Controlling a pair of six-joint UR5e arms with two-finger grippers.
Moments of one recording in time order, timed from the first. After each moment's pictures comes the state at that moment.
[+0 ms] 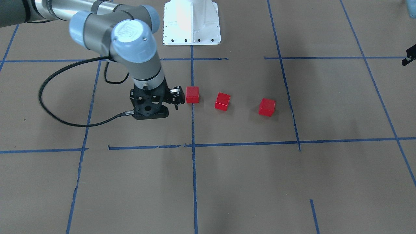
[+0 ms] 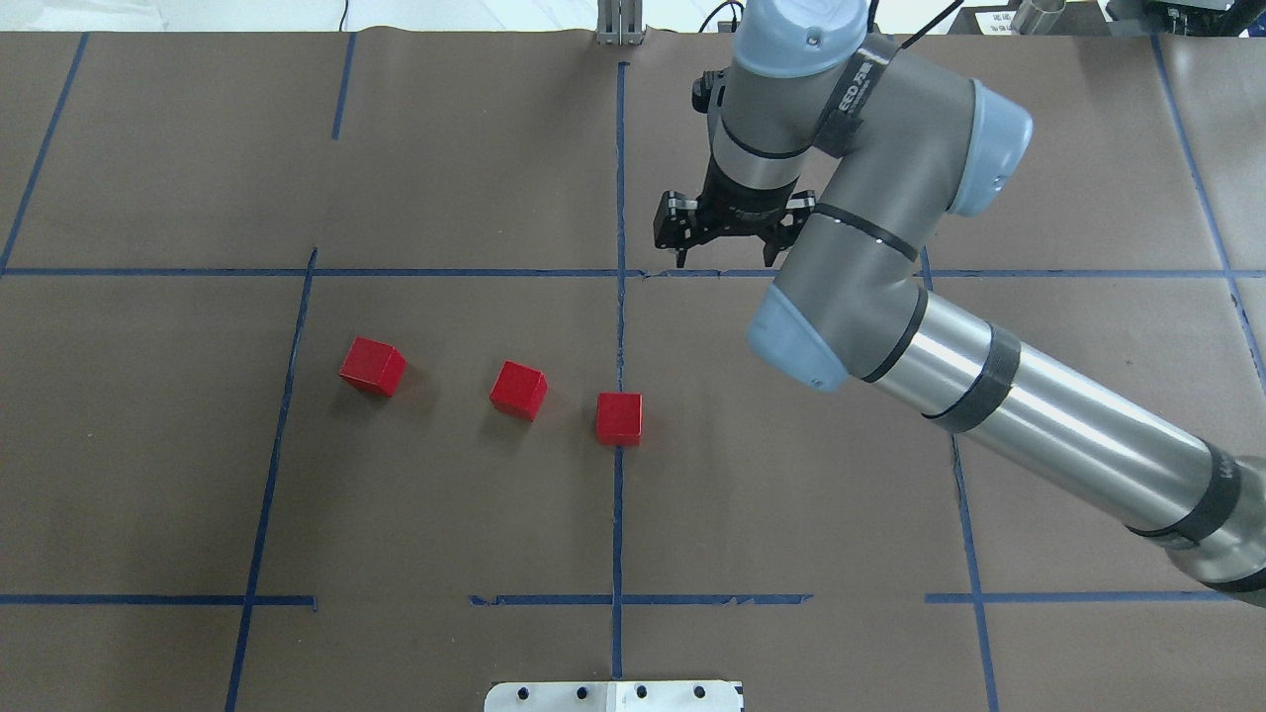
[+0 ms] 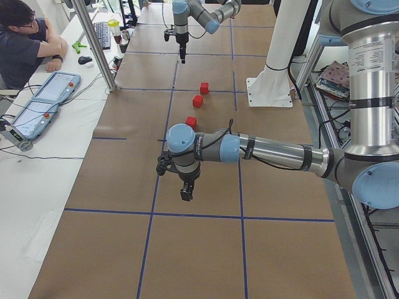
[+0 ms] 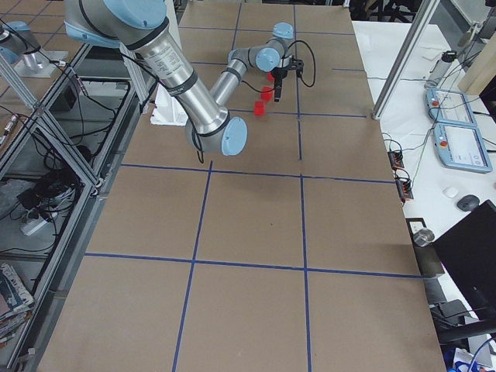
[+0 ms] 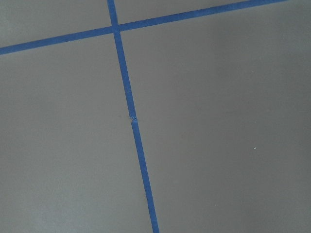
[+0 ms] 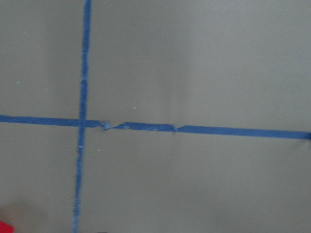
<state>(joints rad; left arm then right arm) -1.45 -1.47 -1.87 -1.44 -2.36 0.11 0.80 -0.82 1.60 -1.73 2.11 0.89</state>
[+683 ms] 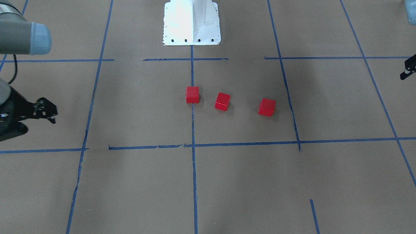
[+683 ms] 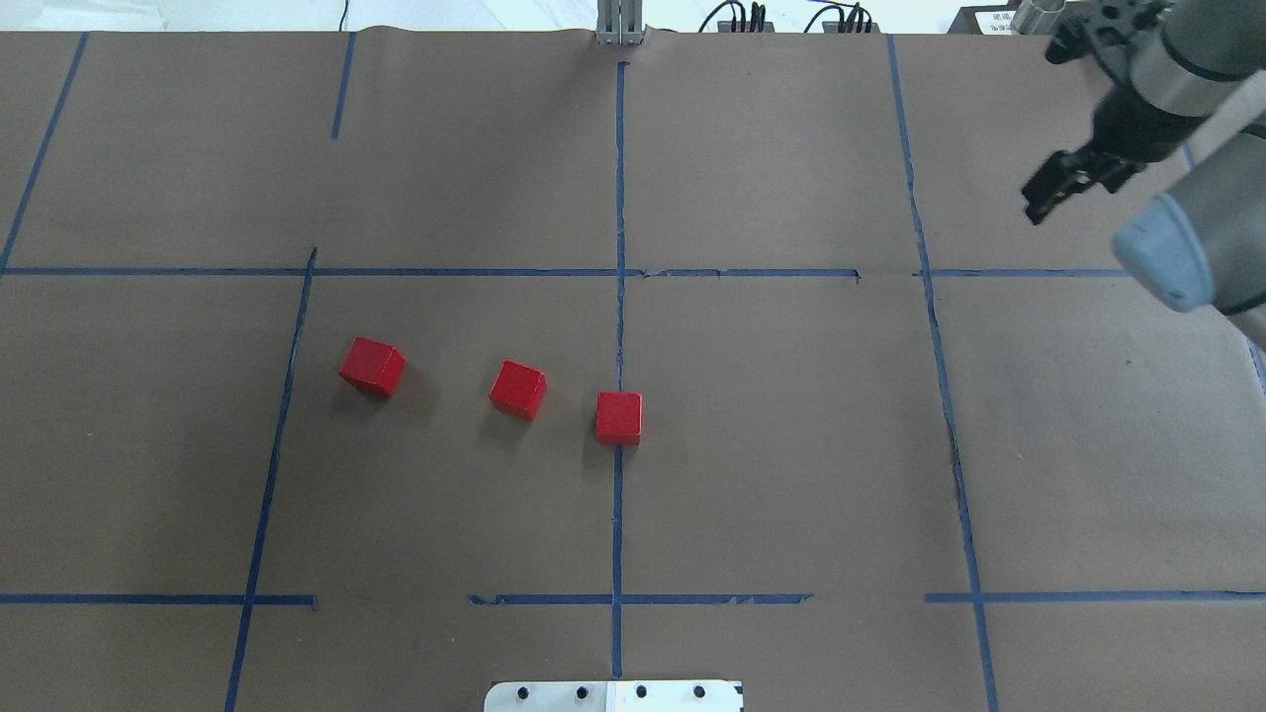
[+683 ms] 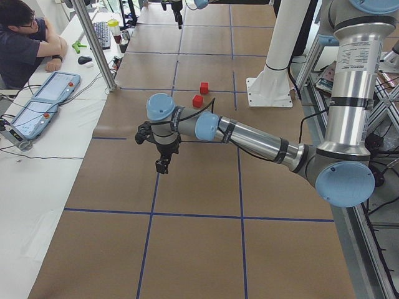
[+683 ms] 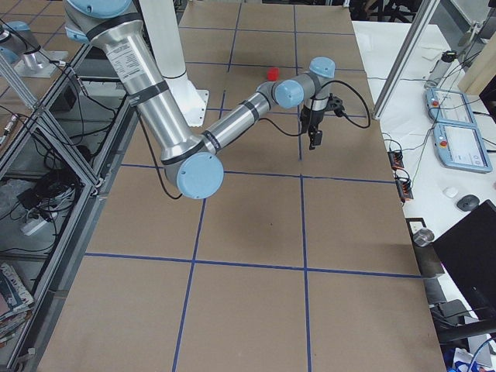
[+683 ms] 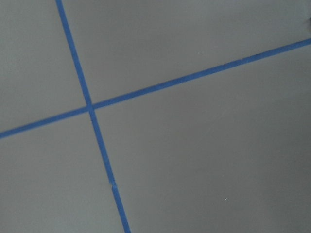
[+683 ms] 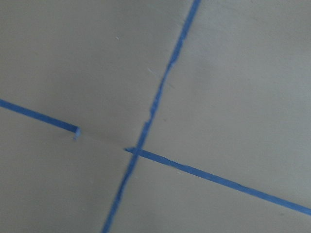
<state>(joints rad) -1.40 -1.63 -1.86 -1.44 -2.38 0.05 1.15 -1.29 1.80 -1.75 2.19 0.14</state>
